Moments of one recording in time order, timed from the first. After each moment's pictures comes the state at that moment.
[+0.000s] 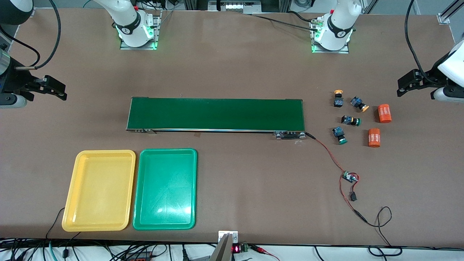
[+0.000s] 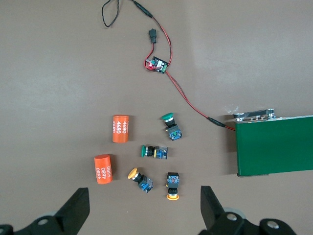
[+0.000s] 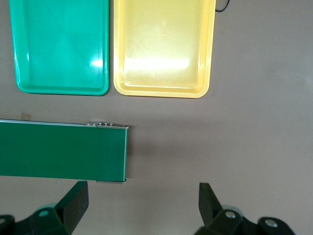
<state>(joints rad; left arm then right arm) -0.08 -0.01 0.08 -1.63 0.03 1.63 0.09 0.21 0.07 -0.20 -1.57 -0.04 1.63 -0.04</state>
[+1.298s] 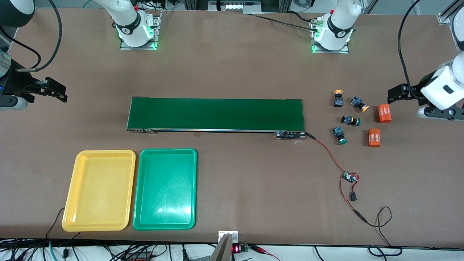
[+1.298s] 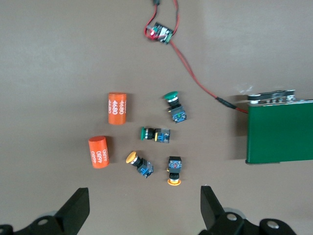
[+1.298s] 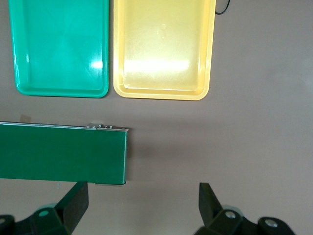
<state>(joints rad) -0.05 0.12 0.09 -1.61 0.03 1.57 0.09 0.21 0.07 -0.20 -1.57 -0.04 1.64 -0.04</state>
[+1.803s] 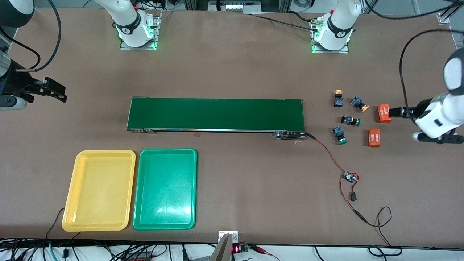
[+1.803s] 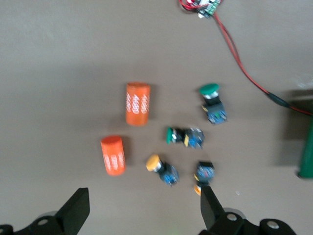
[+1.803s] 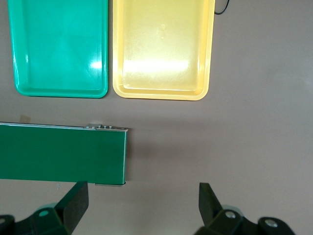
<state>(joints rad) 0.03 0.30 0.09 -1.66 0.07 1.70 0.17 0.21 0.07 -0.20 -1.57 -0.04 1.64 -0.04</state>
